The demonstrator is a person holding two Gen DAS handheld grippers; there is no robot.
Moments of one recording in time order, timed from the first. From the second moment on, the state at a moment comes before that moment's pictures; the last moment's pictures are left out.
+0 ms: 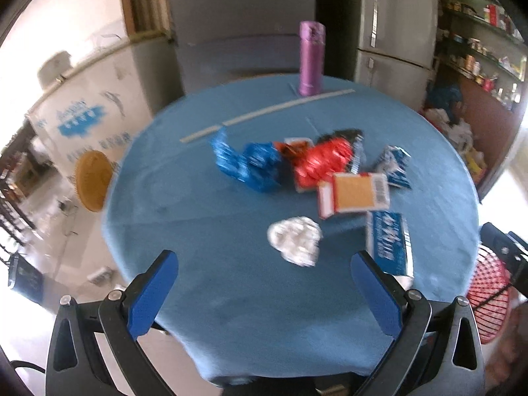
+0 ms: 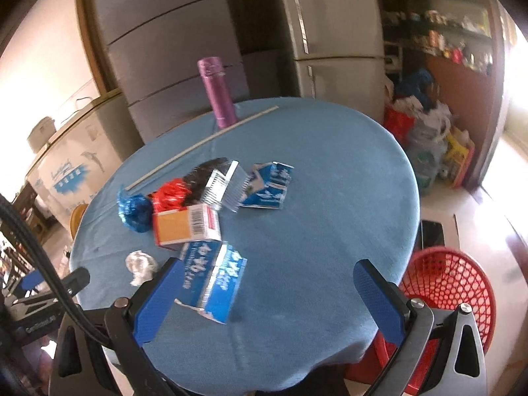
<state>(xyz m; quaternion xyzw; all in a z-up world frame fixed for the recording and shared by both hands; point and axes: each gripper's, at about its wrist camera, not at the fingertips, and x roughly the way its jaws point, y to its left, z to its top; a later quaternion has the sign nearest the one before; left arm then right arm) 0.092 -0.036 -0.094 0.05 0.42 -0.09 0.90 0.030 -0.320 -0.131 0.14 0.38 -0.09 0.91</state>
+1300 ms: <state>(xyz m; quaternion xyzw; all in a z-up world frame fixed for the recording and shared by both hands) 0.163 -0.022 -0.135 0.03 0.47 -0.16 0.87 0.118 -0.244 -0.219 0.11 0.54 -0.04 0.83</state>
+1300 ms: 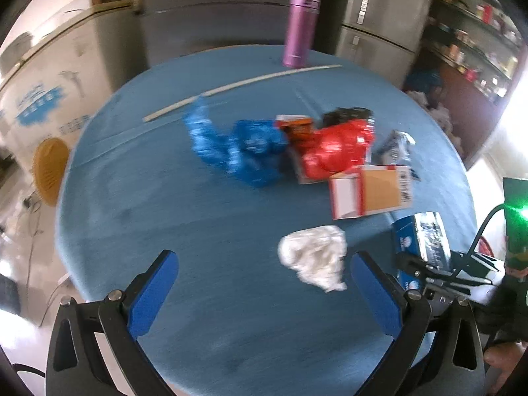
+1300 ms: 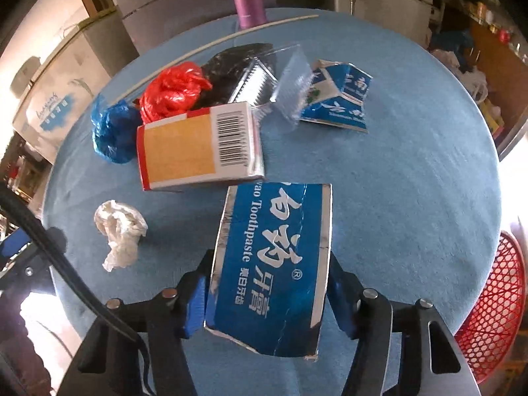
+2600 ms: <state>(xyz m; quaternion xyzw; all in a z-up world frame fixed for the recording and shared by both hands) 0.094 -0.188 -0.115 0.17 0.42 -0.34 0.83 -0.003 -0.436 -0.180 0.25 0.43 -0.15 0.85</state>
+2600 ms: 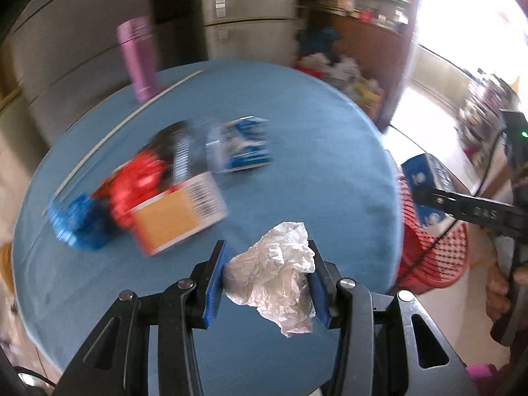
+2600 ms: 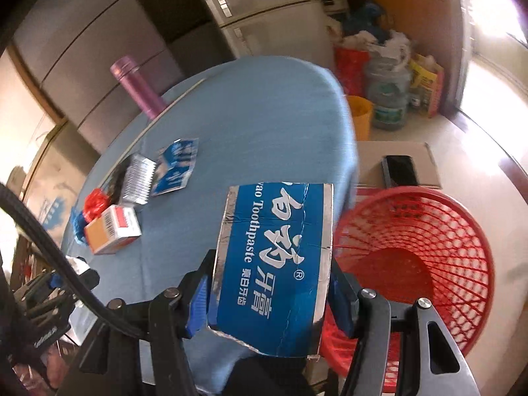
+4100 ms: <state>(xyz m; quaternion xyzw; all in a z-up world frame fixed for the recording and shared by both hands) 0.050 -0.253 -0.112 0.18 0.42 -0.42 0.78 -0.088 -0.514 -0.191 0.35 0.40 -0.24 0.81</state>
